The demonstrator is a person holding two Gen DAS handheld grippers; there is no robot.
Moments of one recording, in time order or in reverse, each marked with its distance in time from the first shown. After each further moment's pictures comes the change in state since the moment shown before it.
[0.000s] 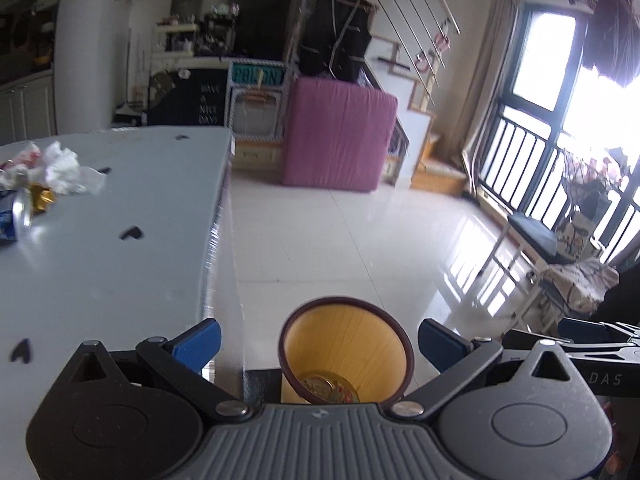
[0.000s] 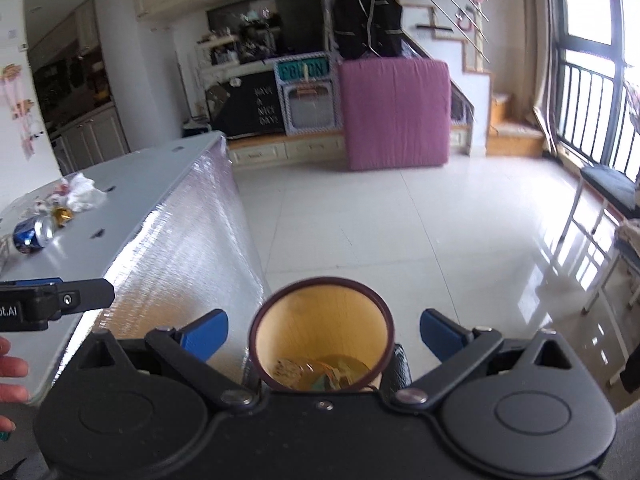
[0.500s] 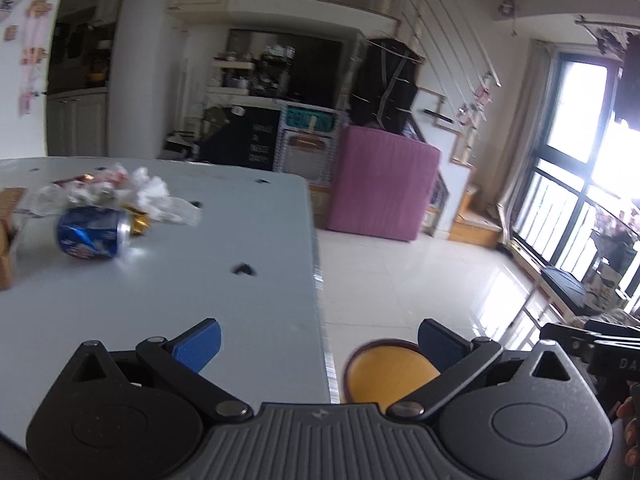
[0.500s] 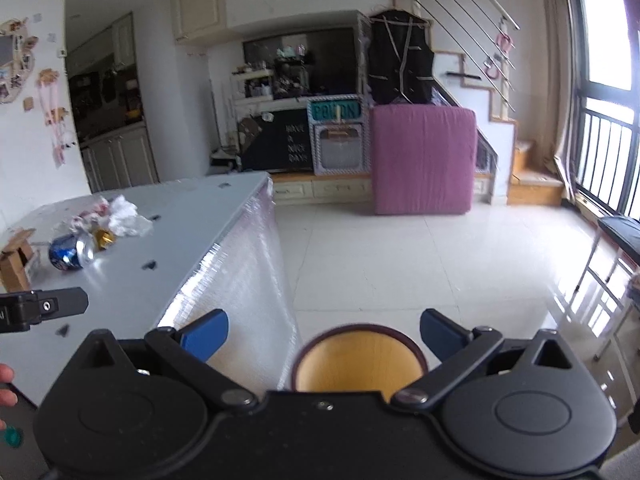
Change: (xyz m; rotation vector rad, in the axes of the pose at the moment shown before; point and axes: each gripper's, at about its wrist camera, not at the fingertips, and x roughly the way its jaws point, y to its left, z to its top) left arm -0.065 0.076 0.002 -0.077 -0.137 0.110; right arm -0.026 0.061 0.020 -0.067 -0.125 0.054
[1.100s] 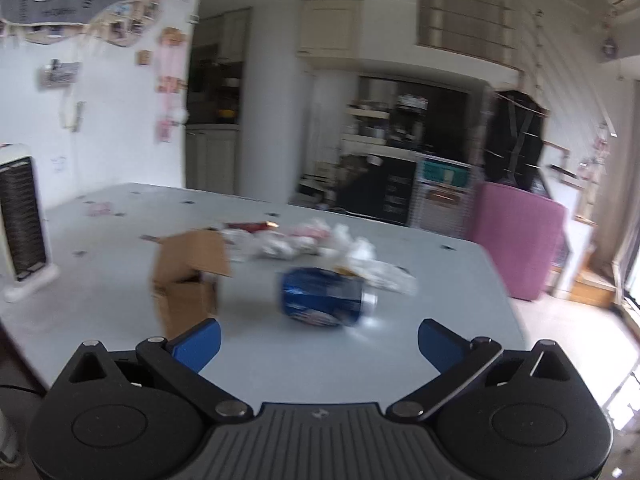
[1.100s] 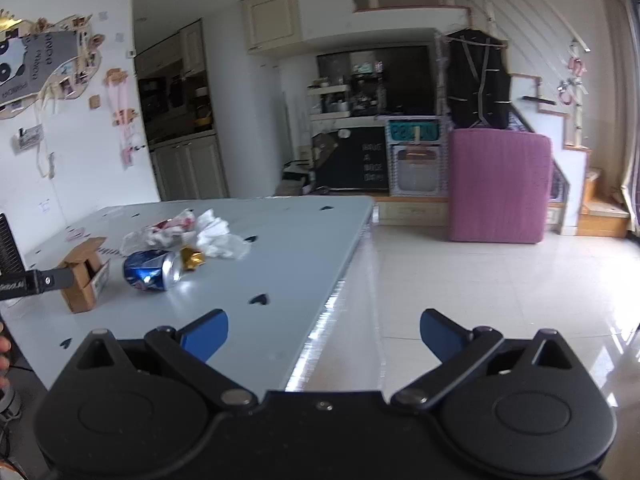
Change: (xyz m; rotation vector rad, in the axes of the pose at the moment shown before) left arm -0.039 0.164 0.034 -0.077 -0.150 0.379; right arm 0.037 0.117 0.025 -0.072 -0.040 0.191
